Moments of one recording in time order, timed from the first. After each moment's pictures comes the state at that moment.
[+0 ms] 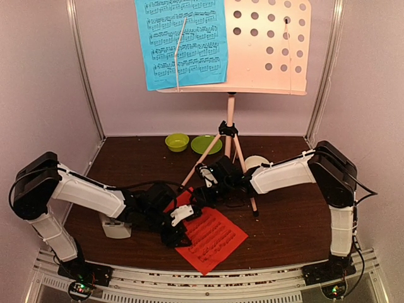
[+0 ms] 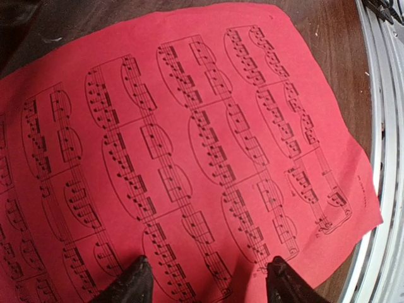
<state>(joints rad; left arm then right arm) -0.99 1.66 0.74 -0.05 0.33 0.09 0.89 2.04 1.27 0.00 -0.12 0.40</state>
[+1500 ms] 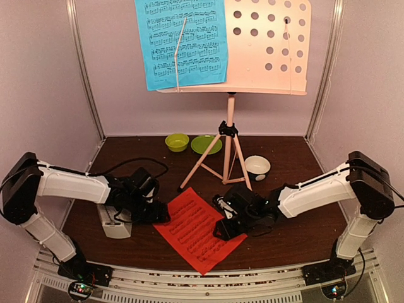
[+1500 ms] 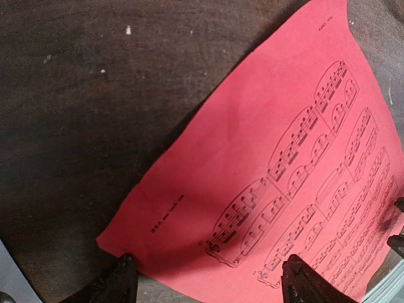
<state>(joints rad) -0.79 1.53 0.76 -0.36 0.06 -0.77 1.05 1.72 0.87 -0.13 -0.09 0.56</state>
